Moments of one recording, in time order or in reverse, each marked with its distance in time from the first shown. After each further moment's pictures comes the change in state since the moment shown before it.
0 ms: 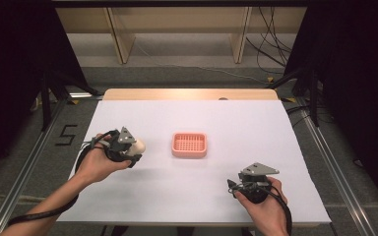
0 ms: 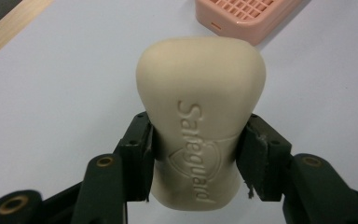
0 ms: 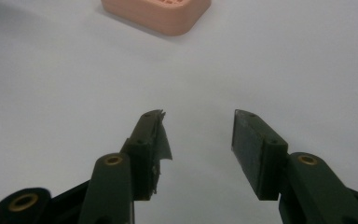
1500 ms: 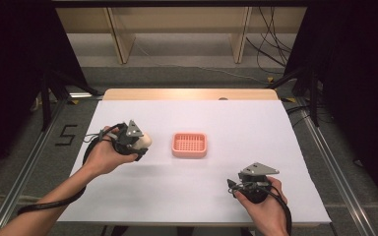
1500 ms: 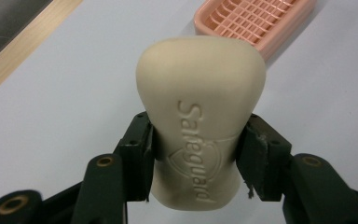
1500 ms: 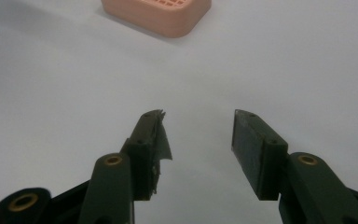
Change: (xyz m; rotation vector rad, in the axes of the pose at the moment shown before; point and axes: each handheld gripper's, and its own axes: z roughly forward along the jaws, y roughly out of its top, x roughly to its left) left arm 0.000 0.024 0.006 0.001 0.005 0.032; right arm 0.000 0.000 0.000 -0.007 0.001 -0.004
